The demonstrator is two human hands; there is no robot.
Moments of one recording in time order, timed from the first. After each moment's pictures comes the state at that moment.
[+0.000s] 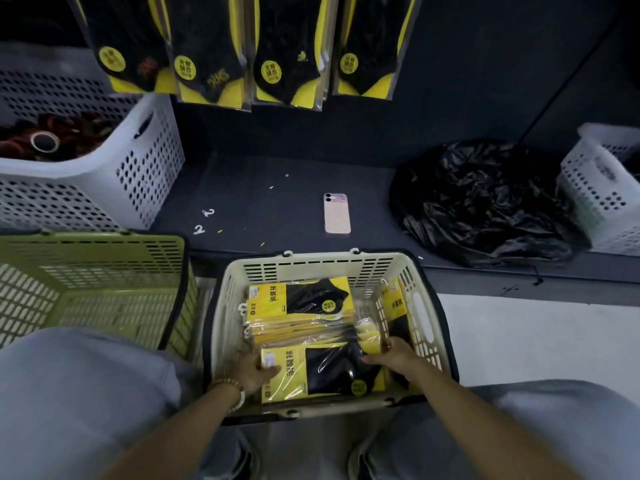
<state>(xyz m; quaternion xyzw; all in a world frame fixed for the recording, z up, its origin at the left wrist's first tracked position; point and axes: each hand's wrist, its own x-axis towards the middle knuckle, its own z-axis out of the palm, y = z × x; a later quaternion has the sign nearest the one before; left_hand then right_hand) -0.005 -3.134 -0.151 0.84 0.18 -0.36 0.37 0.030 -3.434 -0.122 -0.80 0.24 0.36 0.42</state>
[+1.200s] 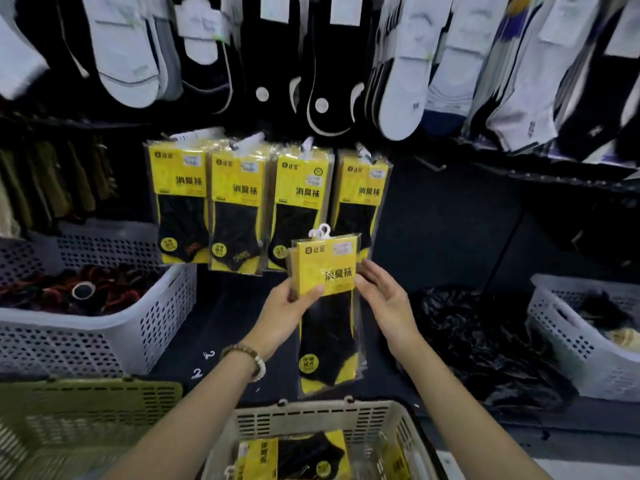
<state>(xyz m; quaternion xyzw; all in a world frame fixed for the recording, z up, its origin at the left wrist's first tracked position) 0.150 -3.185 0.169 0.71 -0.07 0.04 0.69 0.160 -3.363 0.175 -0.70 -0.08 -0.08 0.71</state>
